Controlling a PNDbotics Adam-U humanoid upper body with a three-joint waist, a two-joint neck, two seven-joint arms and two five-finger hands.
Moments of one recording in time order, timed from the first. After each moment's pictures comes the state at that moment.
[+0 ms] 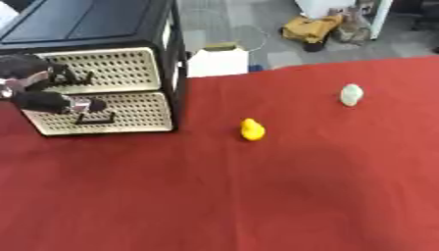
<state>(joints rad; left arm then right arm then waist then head) -0.95 0.75 -0.29 -1.32 -0.90 0.15 -0.62 -0.36 -0.42 -0.20 -1.98 0.32 0.14 -0.40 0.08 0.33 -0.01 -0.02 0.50</state>
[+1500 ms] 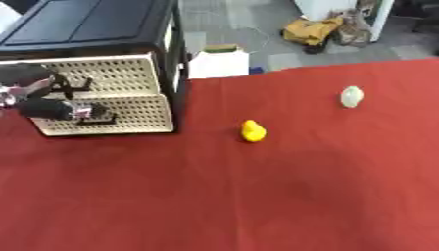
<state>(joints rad) -0.89 0.77 -0.28 -1.37 -0.87 0.16 -0.62 -0.36 -0.42 -0.21 -1.98 0.31 0.14 -0.40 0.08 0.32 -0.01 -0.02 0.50</state>
